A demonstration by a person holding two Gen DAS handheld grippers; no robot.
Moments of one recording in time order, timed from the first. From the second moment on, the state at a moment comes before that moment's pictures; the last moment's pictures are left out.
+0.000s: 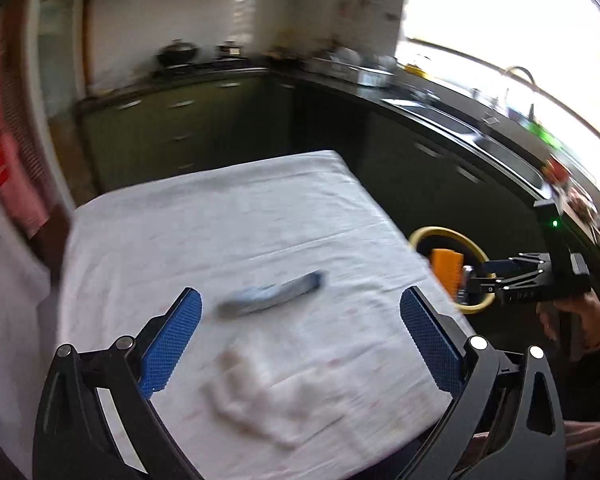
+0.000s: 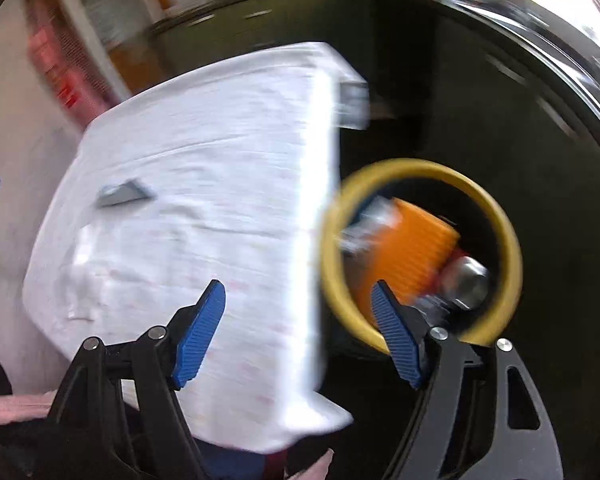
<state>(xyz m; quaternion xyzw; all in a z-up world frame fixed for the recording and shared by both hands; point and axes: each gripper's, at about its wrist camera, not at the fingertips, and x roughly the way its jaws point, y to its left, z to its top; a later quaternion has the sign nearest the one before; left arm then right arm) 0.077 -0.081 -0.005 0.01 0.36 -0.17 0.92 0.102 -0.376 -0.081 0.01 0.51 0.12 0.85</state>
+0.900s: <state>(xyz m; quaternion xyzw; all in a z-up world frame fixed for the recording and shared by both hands) 0.020 0.049 -0.074 -0.01 0.39 -0.09 0.92 0.237 -0.146 -0.142 -0.28 0.56 0.35 0.70</state>
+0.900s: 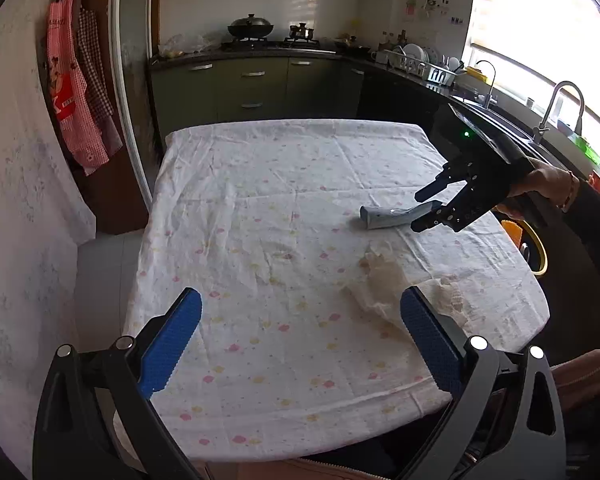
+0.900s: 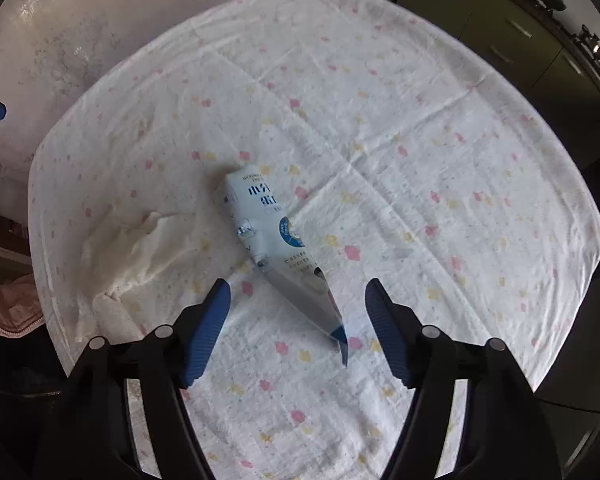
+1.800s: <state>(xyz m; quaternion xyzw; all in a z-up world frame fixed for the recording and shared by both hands) 0.021 0.030 -0.078 0.00 0.39 -0.10 0.92 0.194 -0.197 -0.106 -0.14 0.57 0.30 0.75</state>
